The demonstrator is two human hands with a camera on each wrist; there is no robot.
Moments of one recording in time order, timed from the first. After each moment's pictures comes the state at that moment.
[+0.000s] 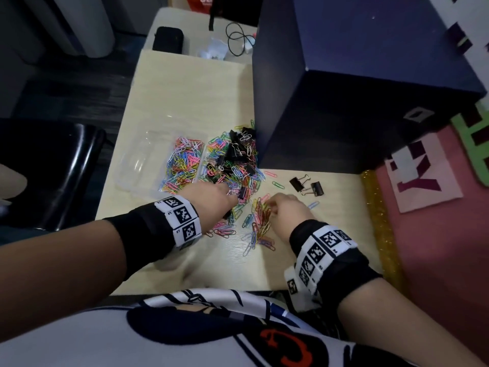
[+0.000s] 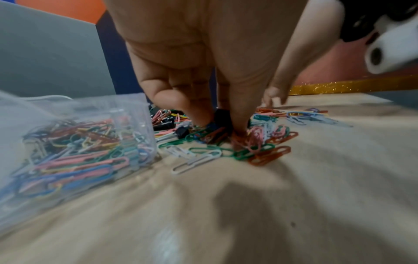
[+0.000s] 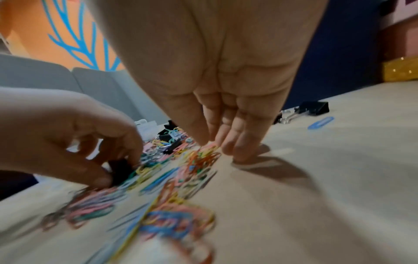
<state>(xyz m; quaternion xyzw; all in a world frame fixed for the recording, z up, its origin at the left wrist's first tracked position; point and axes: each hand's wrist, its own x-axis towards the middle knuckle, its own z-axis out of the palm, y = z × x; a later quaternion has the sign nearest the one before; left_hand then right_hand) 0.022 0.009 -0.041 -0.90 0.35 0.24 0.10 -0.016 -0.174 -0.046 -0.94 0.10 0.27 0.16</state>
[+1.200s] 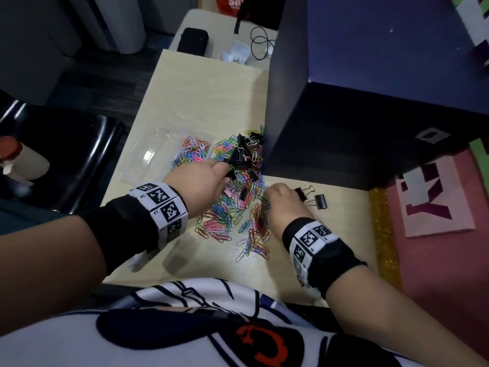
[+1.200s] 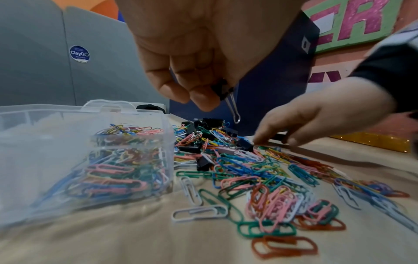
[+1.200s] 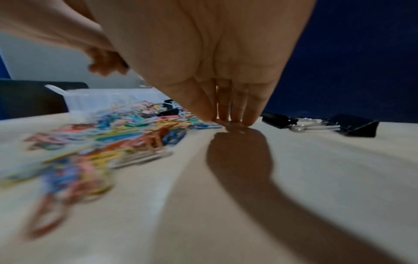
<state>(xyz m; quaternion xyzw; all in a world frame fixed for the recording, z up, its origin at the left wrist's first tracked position) 0.033 0.014 -0.018 -0.97 0.20 0.10 -0.08 0.011 -0.187 -0.055 -0.96 -0.05 0.23 0.12</state>
